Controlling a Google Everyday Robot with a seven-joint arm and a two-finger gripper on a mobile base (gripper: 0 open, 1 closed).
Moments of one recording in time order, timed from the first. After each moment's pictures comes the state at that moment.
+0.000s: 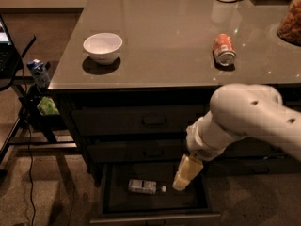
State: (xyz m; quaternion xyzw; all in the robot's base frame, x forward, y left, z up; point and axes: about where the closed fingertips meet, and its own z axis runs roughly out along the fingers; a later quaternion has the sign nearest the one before) arm 0.428 -0.105 0.709 -0.57 0.80 0.09 0.15
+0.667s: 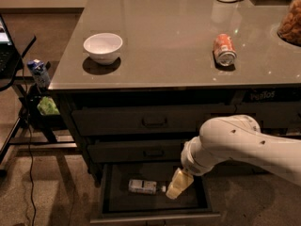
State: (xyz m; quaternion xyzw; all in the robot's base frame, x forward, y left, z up) arm 0.436 -0.101 0.621 -0.53 0.83 0.09 0.16
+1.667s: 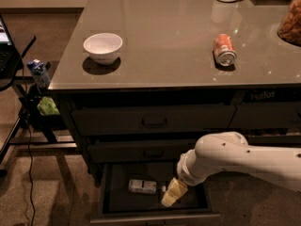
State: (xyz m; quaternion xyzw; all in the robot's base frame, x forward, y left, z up) arm 0.432 -0.094 0.559 -0.51 0.84 0.12 0.16
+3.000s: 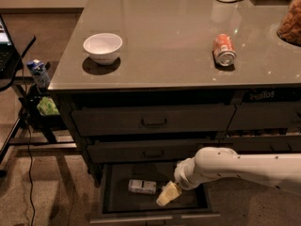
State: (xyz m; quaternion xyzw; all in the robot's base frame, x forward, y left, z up) arm 0.455 -0.082 0.475 -0.47 0.85 0.17 0.19
